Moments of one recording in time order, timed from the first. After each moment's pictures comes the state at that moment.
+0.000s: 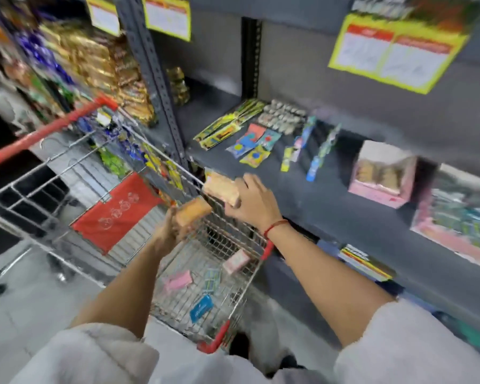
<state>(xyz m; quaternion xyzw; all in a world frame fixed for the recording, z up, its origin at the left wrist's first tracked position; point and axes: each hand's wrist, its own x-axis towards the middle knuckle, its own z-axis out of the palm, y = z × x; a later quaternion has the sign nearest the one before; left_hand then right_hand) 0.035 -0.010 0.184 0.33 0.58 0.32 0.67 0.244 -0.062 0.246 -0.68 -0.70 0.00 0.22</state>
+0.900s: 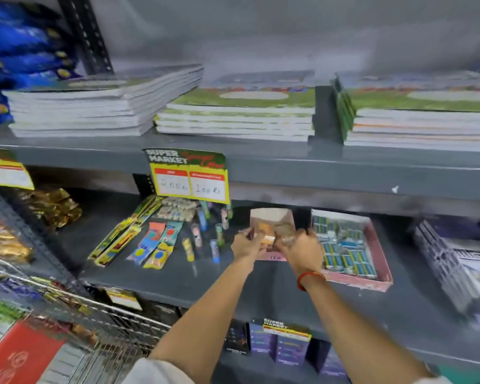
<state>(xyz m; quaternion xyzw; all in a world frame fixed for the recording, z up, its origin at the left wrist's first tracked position) 0.427 -0.062 0.269 0.54 0.46 0.26 0.66 0.497 -0.164 0.267 -0.92 -0.23 -0.01 0.33</state>
